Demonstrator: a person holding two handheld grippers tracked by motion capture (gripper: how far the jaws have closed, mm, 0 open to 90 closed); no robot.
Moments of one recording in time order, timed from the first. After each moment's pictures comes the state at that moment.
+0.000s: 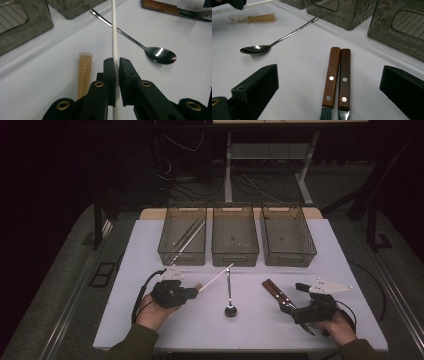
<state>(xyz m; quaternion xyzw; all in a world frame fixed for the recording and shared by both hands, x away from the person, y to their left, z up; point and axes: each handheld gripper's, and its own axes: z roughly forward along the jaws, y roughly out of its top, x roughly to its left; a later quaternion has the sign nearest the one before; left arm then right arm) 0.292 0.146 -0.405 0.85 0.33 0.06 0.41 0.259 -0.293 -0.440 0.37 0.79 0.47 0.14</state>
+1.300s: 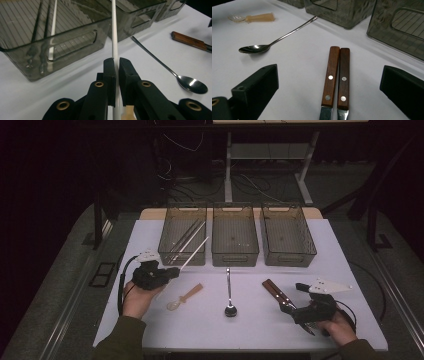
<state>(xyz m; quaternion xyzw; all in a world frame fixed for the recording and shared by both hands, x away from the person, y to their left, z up) 0.328 0.192 -0.387 0.79 0.41 0.11 0.44 0.260 -0.293 -0.440 0.37 0.79 0.47 0.14</state>
